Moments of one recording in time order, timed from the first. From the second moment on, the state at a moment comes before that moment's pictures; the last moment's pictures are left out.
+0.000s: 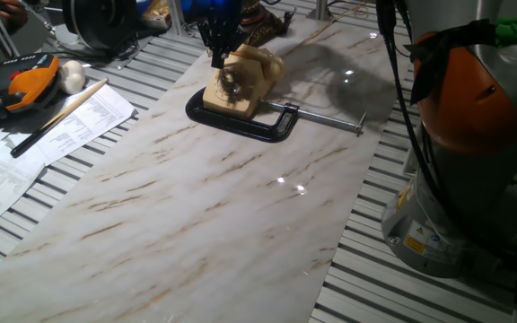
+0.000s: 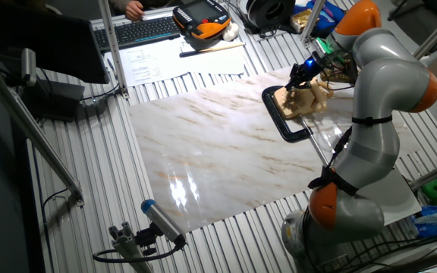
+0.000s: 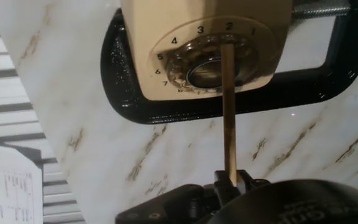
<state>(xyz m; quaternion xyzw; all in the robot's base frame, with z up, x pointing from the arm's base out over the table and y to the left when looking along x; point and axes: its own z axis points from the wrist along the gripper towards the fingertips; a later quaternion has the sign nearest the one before) 0.570 -0.131 0.172 -0.70 -0.65 -0.18 0.23</state>
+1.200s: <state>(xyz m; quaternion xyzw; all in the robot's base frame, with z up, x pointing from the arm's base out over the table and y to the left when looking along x) 0.572 -0.126 0.170 -0.69 -0.64 -0.20 0.27</state>
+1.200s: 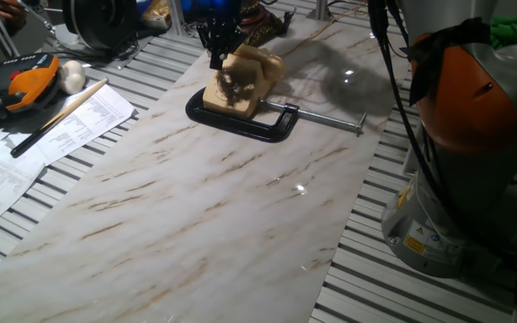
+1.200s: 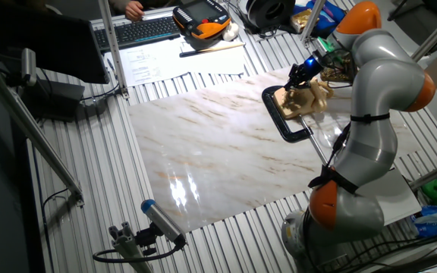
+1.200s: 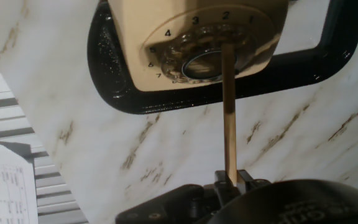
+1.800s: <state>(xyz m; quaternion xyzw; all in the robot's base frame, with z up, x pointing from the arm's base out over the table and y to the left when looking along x) 0.574 -0.129 0.165 -0.68 -0.65 -0.21 0.28</state>
